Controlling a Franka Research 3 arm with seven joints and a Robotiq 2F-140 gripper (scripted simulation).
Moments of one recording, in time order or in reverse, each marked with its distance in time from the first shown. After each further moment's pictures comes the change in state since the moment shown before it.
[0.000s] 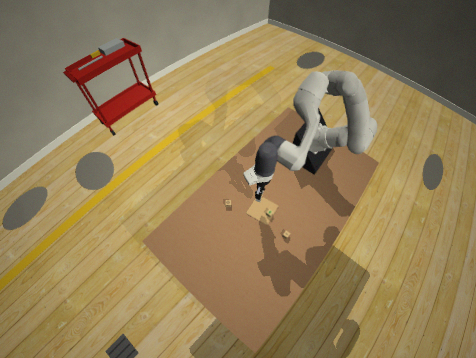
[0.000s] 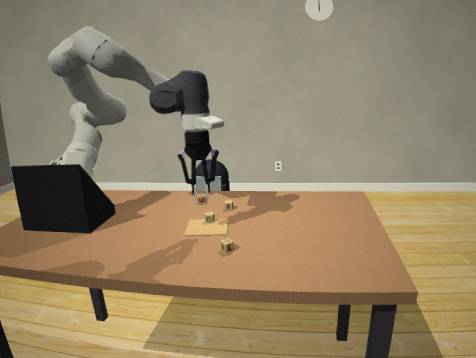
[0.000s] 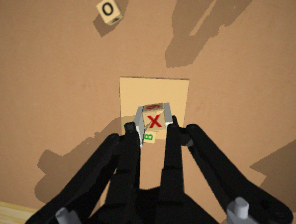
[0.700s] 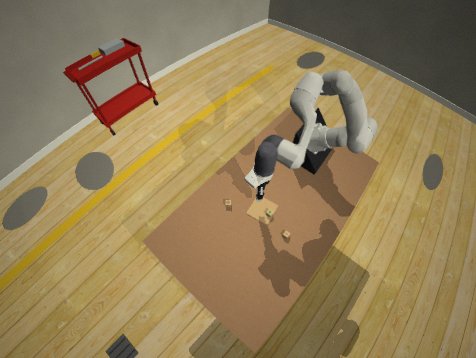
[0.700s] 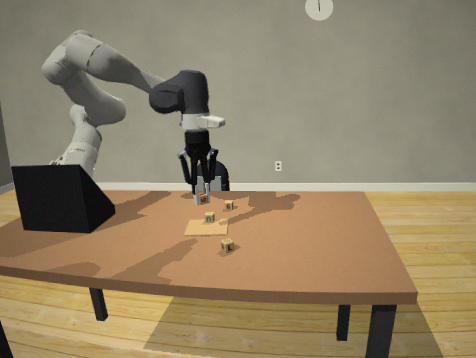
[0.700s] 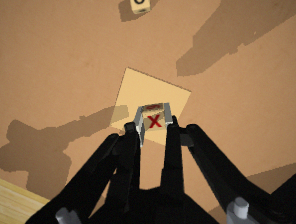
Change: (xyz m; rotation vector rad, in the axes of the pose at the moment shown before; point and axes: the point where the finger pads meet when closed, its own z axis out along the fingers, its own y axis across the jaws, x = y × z) arm 0.002 0.000 -0.001 0.000 0.002 -0.320
